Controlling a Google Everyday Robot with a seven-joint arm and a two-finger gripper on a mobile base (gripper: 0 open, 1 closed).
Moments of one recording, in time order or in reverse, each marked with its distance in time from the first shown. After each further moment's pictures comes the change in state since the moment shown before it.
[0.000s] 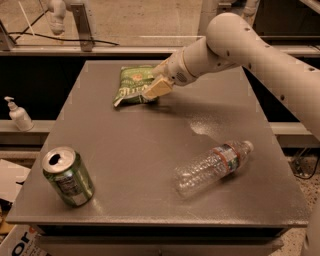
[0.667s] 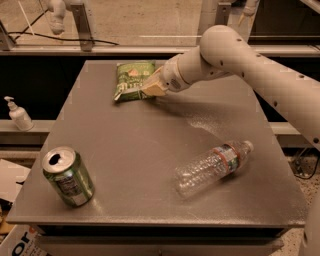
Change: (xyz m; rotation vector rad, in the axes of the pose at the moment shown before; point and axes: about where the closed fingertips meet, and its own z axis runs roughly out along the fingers) arm 0.005 0.005 0.023 0.004 -0.031 0.021
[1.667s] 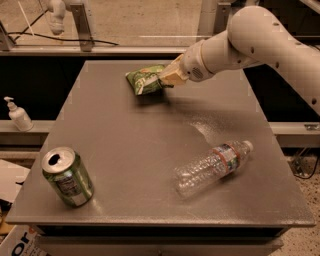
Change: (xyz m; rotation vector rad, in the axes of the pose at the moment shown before) arm -0.005 -0.012 -0.070 0.082 0.014 -0.011
